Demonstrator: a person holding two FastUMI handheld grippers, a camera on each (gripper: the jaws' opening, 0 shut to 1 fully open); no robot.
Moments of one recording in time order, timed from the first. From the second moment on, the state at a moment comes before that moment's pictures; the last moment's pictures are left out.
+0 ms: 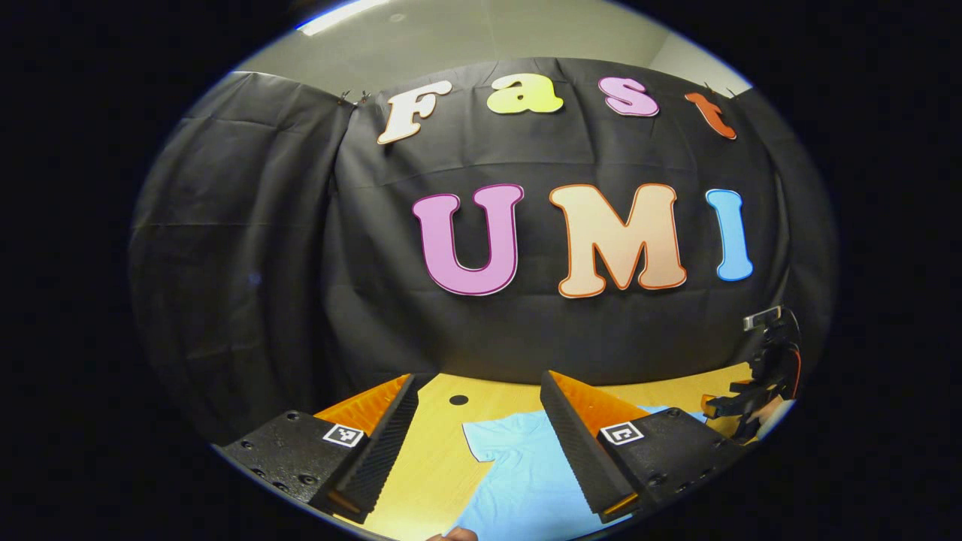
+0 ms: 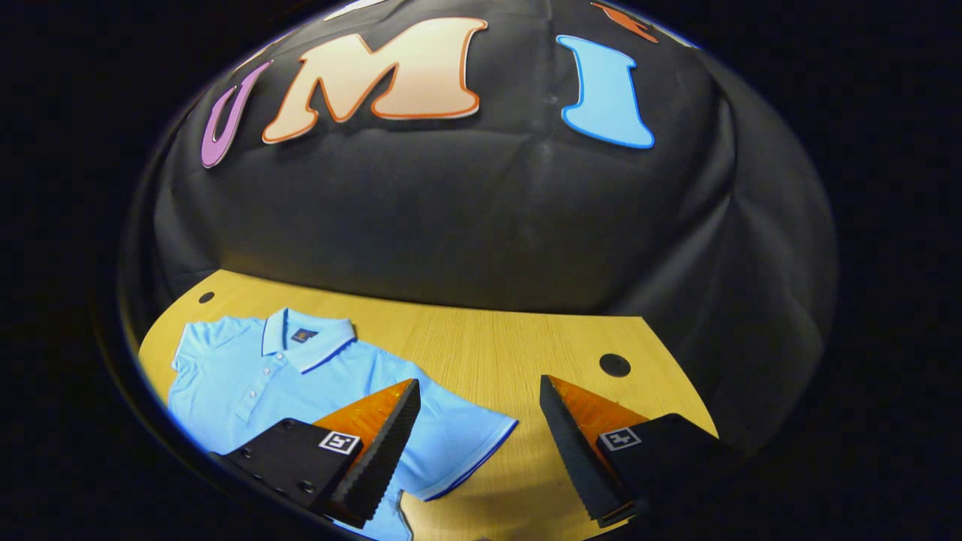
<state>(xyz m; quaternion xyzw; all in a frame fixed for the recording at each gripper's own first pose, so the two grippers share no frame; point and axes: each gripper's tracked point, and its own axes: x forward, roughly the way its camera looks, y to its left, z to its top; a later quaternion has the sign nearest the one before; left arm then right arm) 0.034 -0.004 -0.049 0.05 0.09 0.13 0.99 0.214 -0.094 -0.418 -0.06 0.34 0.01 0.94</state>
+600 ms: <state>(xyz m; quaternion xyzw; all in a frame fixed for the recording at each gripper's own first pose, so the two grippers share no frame) 0.025 -0.009 -0.063 0.07 0.12 0.16 0.98 0.194 -0.097 -0.494 -0.03 0.42 0.01 0.91</state>
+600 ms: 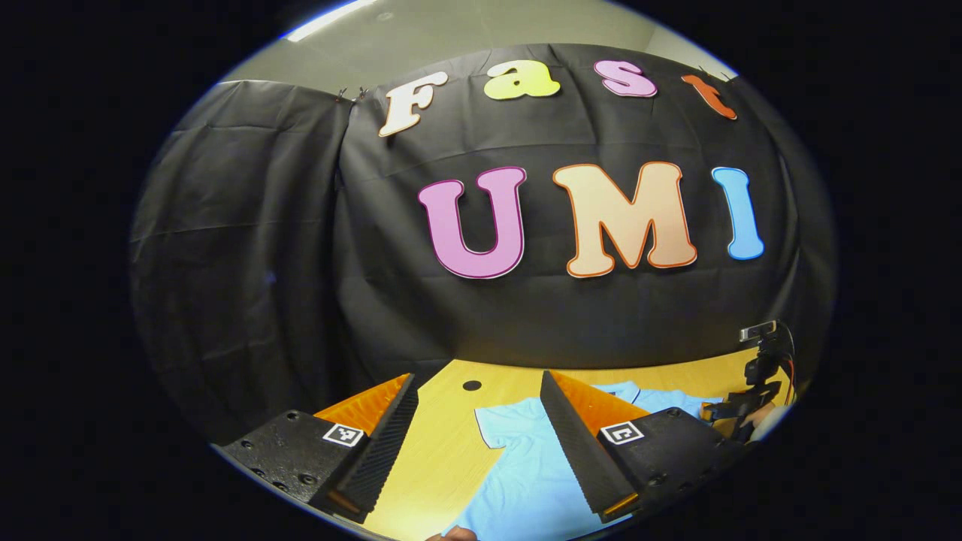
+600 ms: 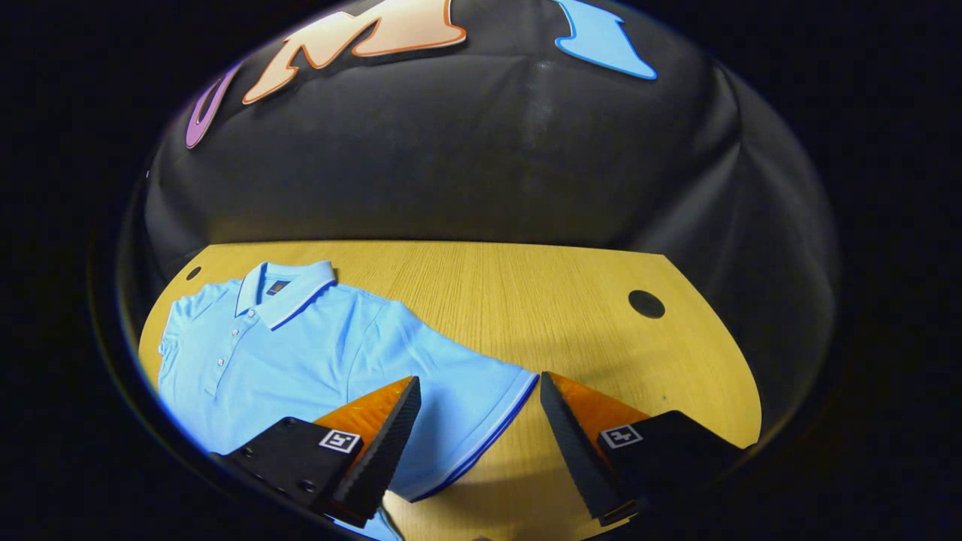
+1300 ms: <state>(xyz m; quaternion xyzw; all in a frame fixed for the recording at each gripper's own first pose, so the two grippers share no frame) 0.020 -0.012 -0.072 0.07 0.14 0.16 0.98 0.180 -0.071 -0.507 0.00 0.43 0.02 0.90</state>
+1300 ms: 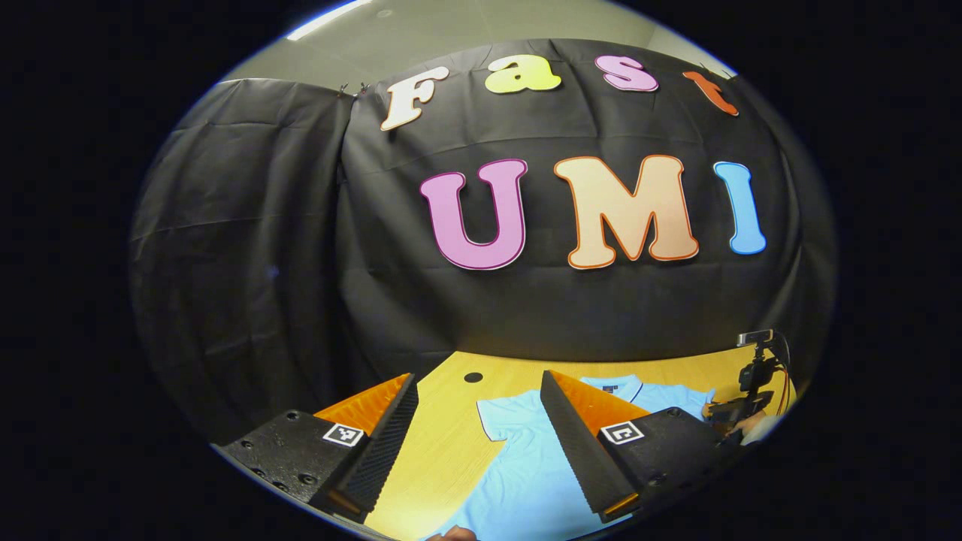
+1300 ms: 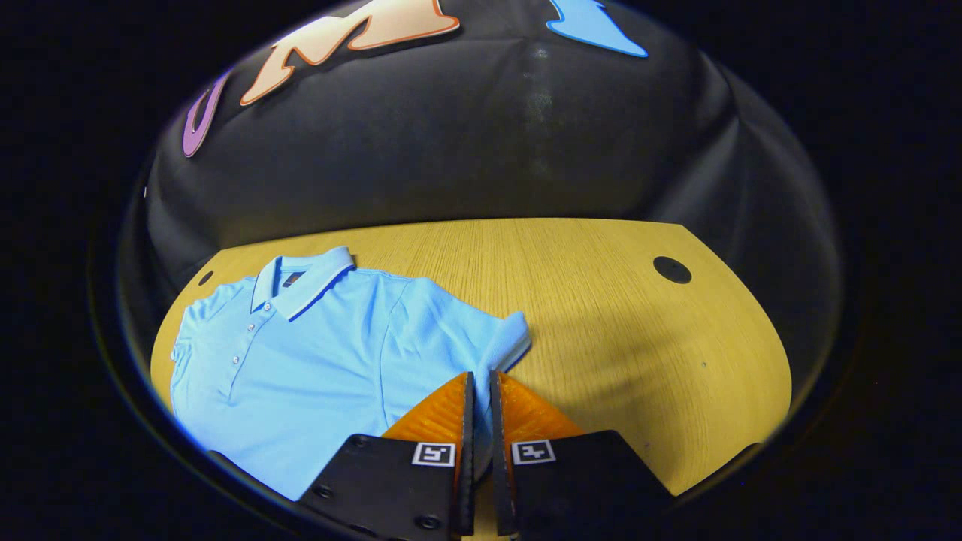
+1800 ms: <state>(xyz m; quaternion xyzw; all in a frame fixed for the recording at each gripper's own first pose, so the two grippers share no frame) 0.023 -0.012 -0.083 0.05 0.13 0.14 0.98 0.198 -0.022 -0.457 0.03 0.38 0.04 0.92</state>
